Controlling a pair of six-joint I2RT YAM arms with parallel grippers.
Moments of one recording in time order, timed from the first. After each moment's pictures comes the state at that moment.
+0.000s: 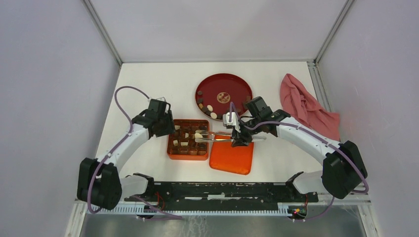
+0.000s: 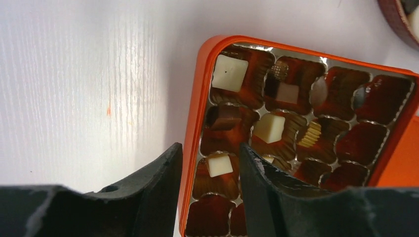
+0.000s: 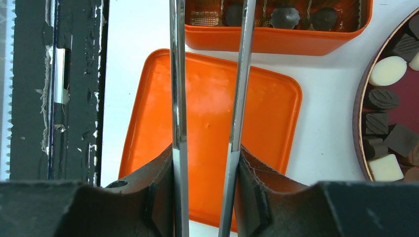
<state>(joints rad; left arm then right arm) -0.28 1.18 0.76 -0.56 -0.08 -0.46 0.60 1.36 0.93 -0.57 -0.75 -0.76</state>
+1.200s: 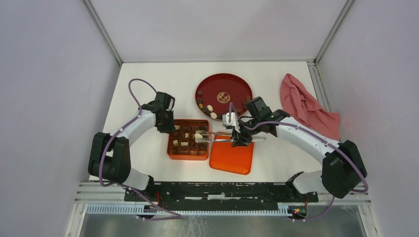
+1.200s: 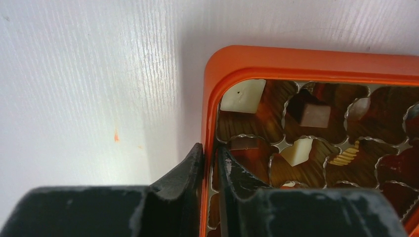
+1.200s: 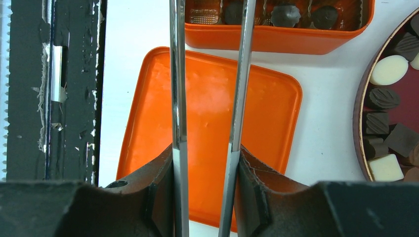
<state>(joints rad) -0.26 1.48 0.92 -0.63 -0.04 -0.30 0.60 1.36 0.92 -0.57 -0.74 -0.77</state>
